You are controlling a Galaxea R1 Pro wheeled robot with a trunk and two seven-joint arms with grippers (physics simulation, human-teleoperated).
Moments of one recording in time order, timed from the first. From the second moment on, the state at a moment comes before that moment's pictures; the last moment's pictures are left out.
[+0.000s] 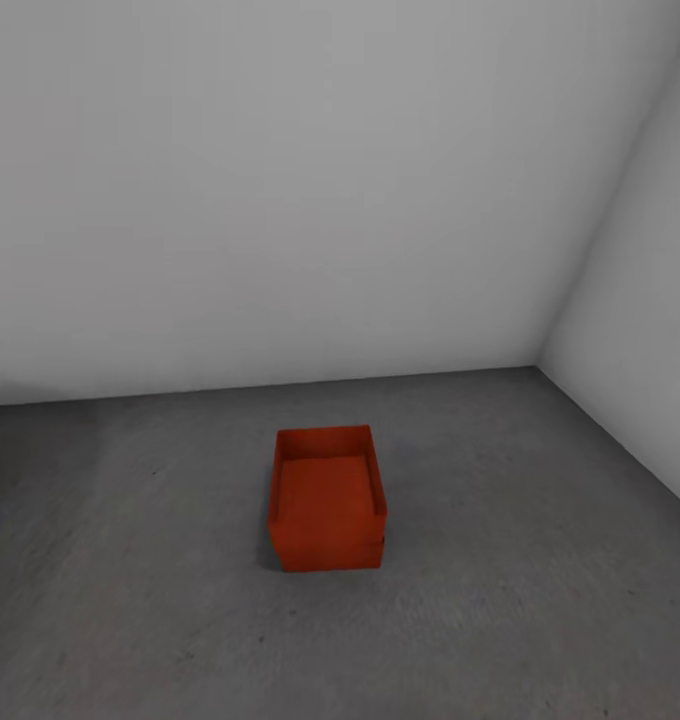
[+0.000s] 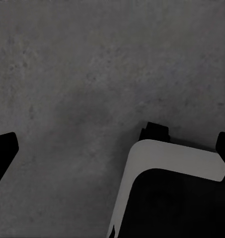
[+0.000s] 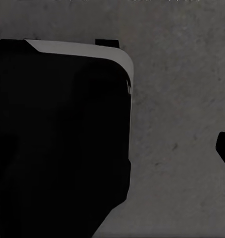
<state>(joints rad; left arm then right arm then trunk) -0.36 0.06 -0.12 0.00 0.31 -0.10 0.17 -0.16 0.00 -0.01 0.03 0.04 -0.19 -0.07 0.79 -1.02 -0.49</state>
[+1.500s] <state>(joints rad) -0.36 0.06 -0.12 0.00 0.31 -0.10 0.17 -0.14 -0.01 -0.01 0.03 0.04 -0.20 -0.07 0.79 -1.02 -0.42</state>
